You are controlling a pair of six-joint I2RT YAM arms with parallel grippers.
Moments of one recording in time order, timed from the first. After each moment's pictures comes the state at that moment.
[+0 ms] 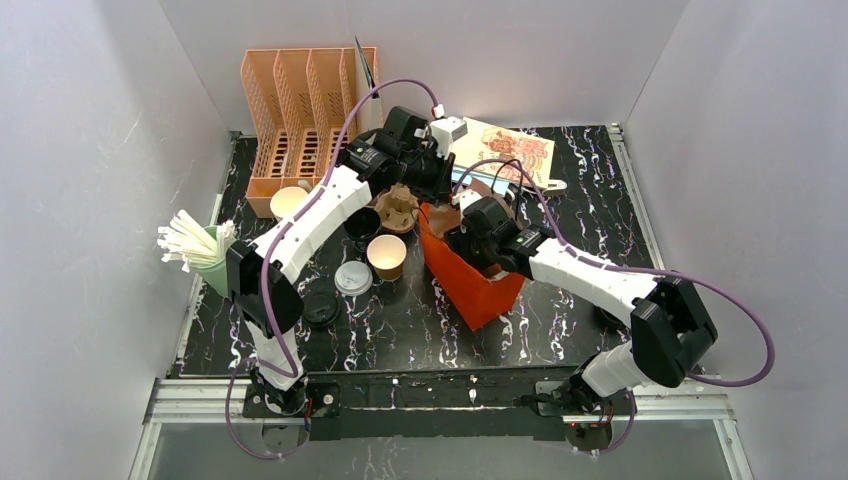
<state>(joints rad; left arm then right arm) -0.65 1.81 1.85 -0.80 0.38 -0.08 0.77 1.45 1.00 -0.42 0.06 0.21</state>
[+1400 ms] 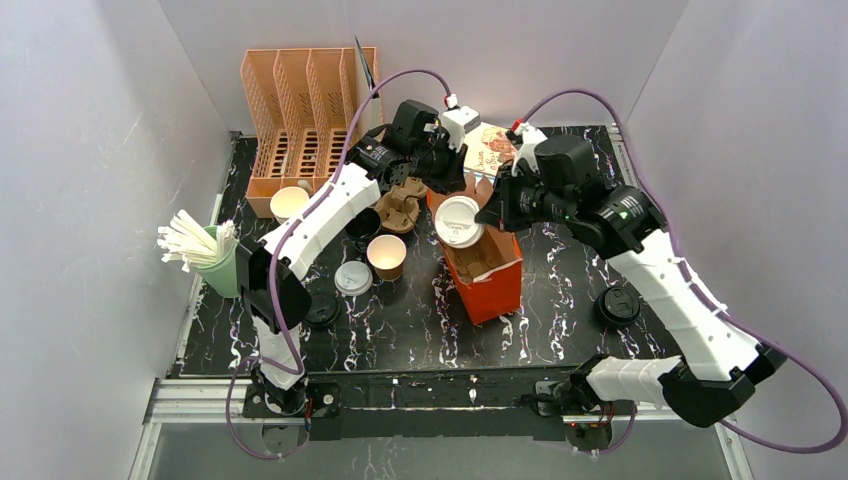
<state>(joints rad) -0.67 1.86 1.93 -0.72 0.36 -0.02 0.69 1.23 1.56 -0.91 -0.14 0.41</state>
